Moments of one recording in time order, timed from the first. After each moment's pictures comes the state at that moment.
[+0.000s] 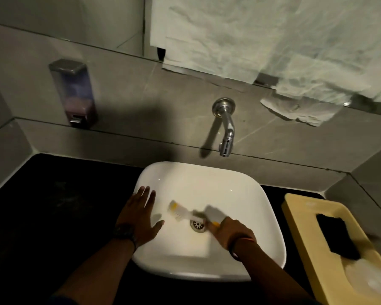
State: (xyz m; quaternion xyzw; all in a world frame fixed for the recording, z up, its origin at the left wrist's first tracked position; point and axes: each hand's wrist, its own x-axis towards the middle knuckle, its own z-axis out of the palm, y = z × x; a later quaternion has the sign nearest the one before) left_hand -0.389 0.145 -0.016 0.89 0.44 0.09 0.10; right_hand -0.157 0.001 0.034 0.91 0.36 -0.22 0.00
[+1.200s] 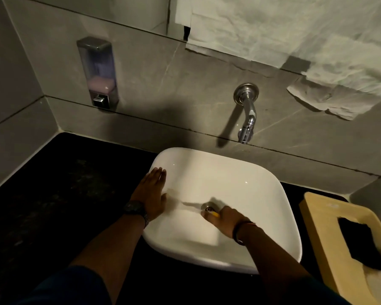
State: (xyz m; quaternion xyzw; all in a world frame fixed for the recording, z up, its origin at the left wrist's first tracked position) left_hand -0.389 0.149 -0.010 0.88 0.43 0.13 0.12; right_hand -0.168 0.014 0.018 0.83 0.47 -0.31 -0.04
